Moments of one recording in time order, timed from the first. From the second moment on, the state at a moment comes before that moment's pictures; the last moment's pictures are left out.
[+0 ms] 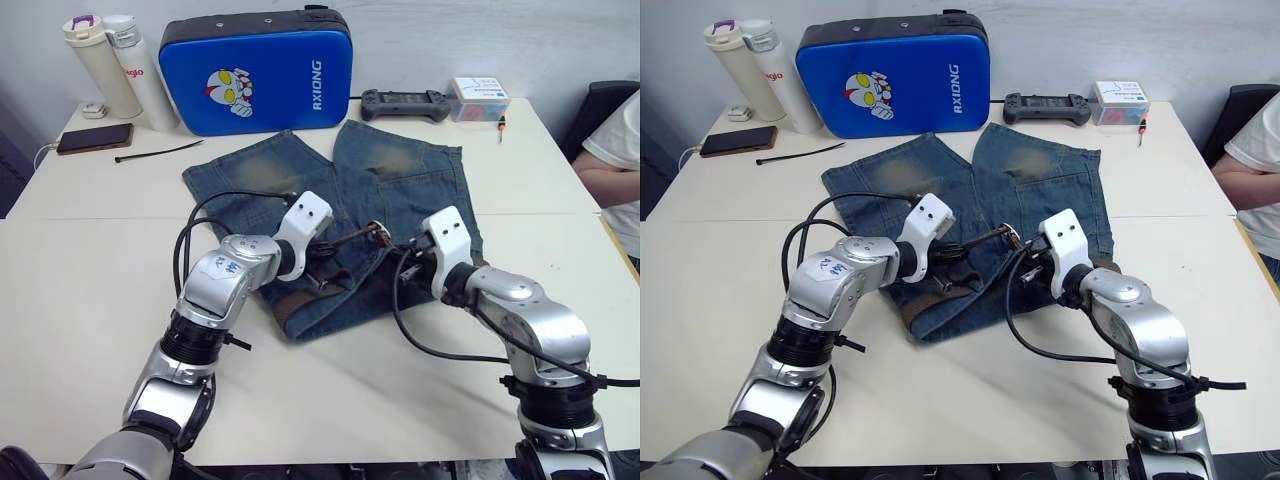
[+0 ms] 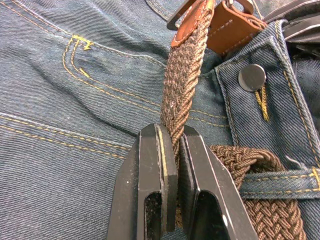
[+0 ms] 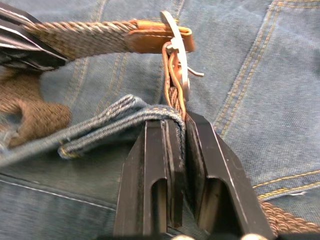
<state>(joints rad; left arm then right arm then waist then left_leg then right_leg) -0.73 0.29 -0.22 -0.16 -0.23 1.12 -0.42 -0.41 -0.42 -0.04 -0.44 0.33 1.06 0.48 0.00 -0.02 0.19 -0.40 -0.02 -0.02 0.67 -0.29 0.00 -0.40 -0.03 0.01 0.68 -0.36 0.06</state>
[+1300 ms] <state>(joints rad) -0.79 0.24 -0.33 -0.11 -0.21 1.07 -0.45 -0.50 -0.88 0.17 -0.30 0.10 0.42 0.86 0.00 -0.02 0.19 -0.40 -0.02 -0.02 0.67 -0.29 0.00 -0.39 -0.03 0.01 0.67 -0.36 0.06</state>
